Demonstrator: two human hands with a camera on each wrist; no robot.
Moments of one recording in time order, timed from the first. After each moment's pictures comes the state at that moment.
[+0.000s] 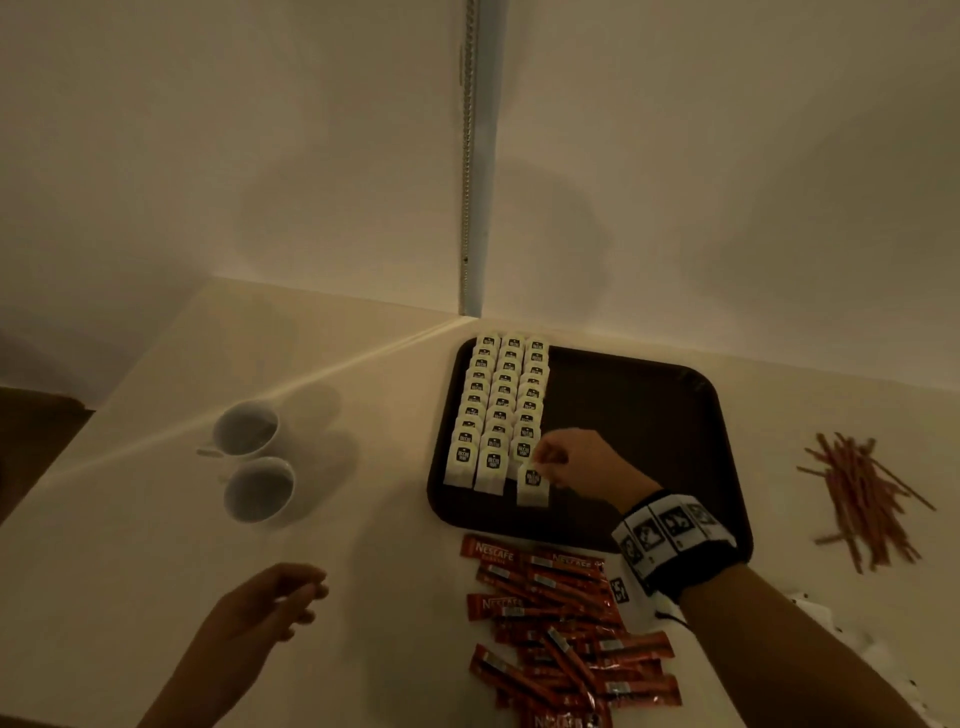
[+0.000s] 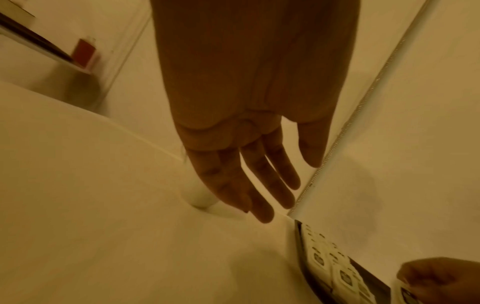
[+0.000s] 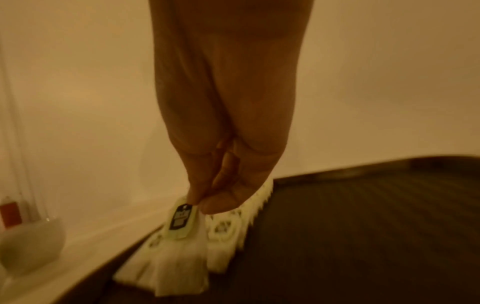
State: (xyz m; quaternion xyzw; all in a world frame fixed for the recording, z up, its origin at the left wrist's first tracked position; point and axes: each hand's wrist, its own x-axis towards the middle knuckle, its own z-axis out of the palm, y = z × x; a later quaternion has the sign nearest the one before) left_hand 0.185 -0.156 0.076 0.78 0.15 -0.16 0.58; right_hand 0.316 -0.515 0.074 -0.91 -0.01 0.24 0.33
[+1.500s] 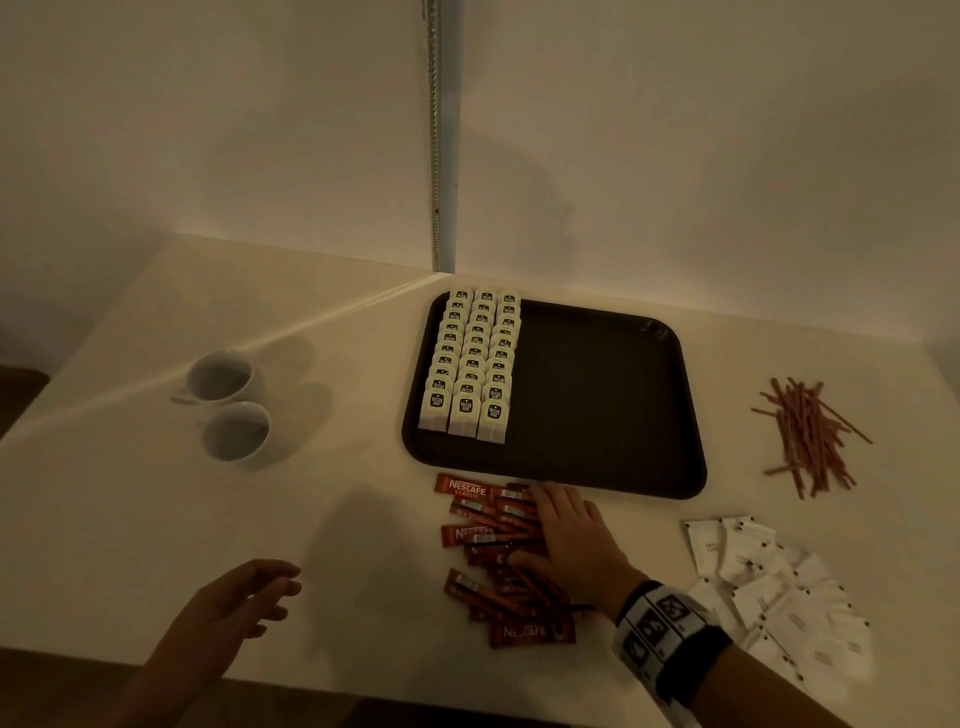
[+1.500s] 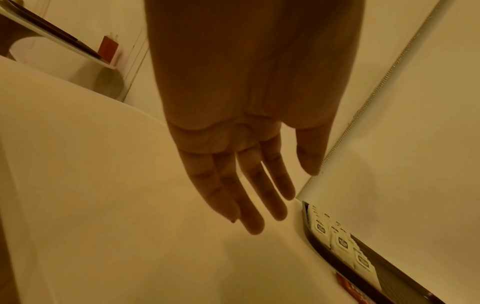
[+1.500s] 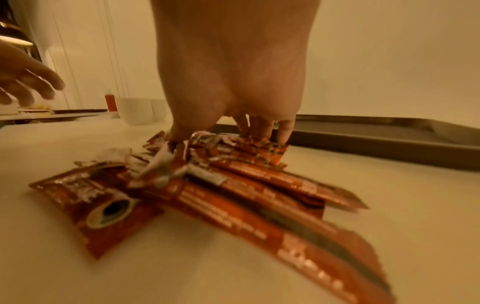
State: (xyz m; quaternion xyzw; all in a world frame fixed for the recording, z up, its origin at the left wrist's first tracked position) left_hand 0.136 -0.150 0.059 0.79 0.18 -0.21 0.54; right_hand 0.162 -0.516 0.019 -0.97 -0.06 0.24 0.08
